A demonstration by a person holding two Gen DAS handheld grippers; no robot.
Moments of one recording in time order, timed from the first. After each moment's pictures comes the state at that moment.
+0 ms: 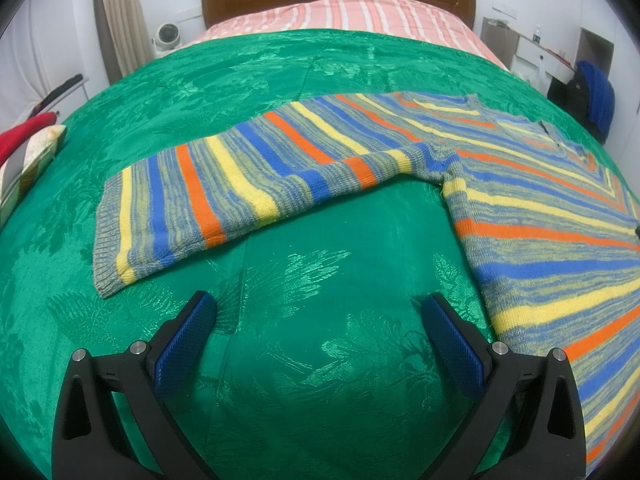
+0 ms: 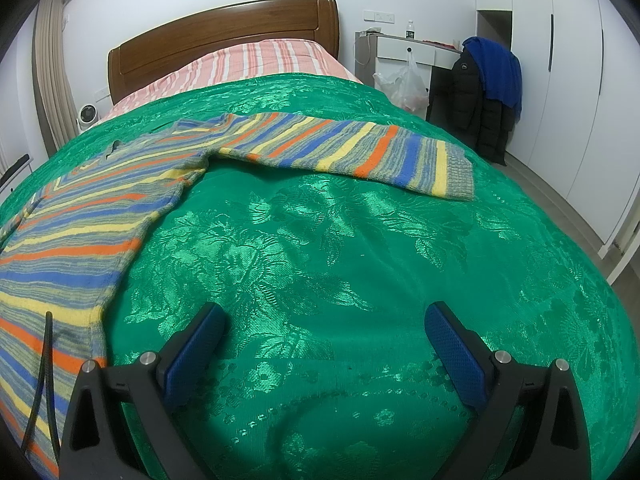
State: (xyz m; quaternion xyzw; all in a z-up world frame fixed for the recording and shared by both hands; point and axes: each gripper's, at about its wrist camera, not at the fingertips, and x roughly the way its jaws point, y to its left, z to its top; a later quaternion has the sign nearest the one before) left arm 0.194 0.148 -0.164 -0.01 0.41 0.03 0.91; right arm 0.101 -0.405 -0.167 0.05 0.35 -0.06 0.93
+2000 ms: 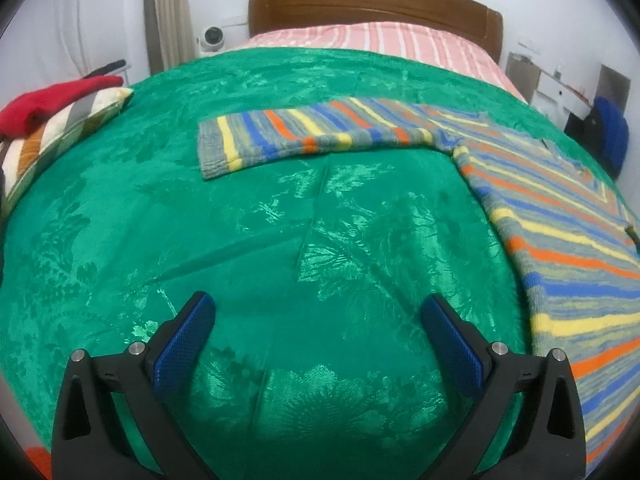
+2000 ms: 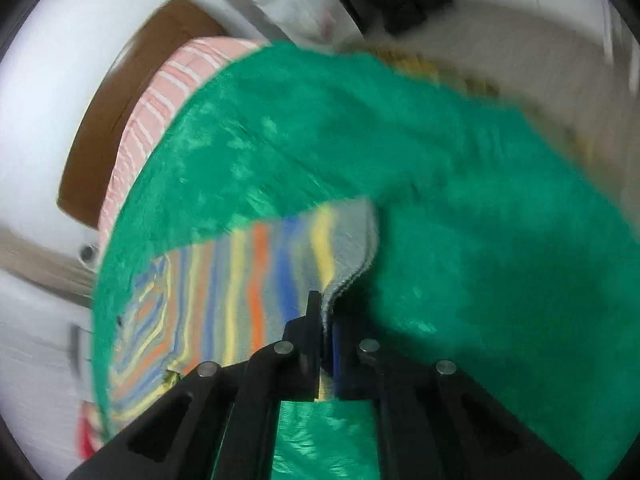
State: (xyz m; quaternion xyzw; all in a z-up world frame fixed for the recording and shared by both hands) left arm 0.093 0.167 -0.171 -0.05 0.36 0.08 0.93; right arm 0.224 -0.576 -0.121 0.34 0.42 -0.07 0.84
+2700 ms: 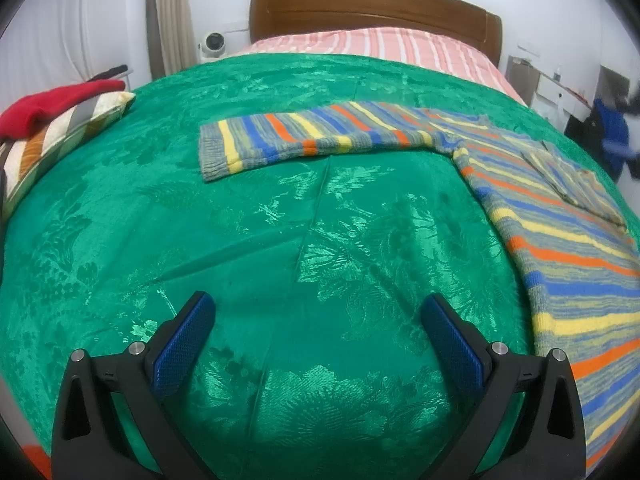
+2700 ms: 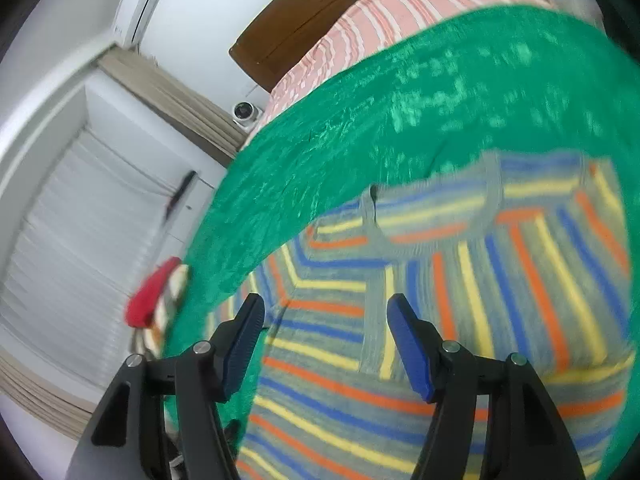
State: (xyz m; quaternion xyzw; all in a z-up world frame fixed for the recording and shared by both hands) left arm 0.090 0.164 -0.172 -0.05 0.35 0.08 0.93; right arm 0.313 -0.235 -0.059 0.27 0.43 0.29 0.81
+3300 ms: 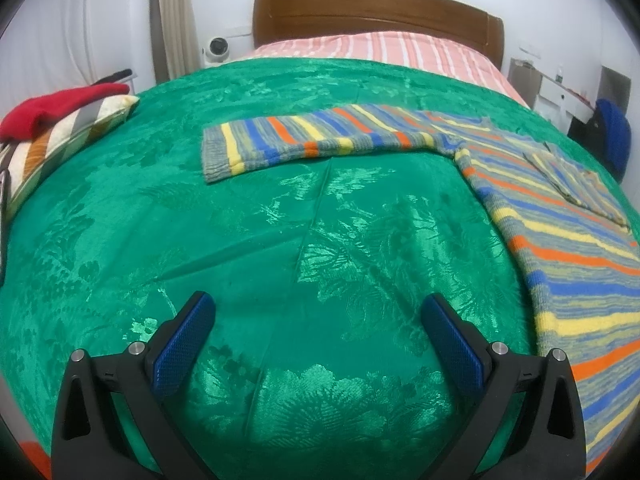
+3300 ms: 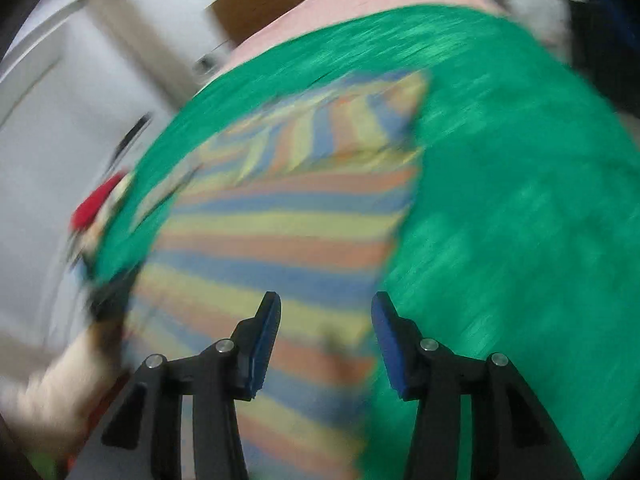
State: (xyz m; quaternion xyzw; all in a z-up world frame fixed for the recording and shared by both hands) left arm 0.088 0.160 -0.174 -0.04 0.34 0.09 0.93; right arm 0.114 -0.343 -0.096 0.12 0.49 0.25 0.83
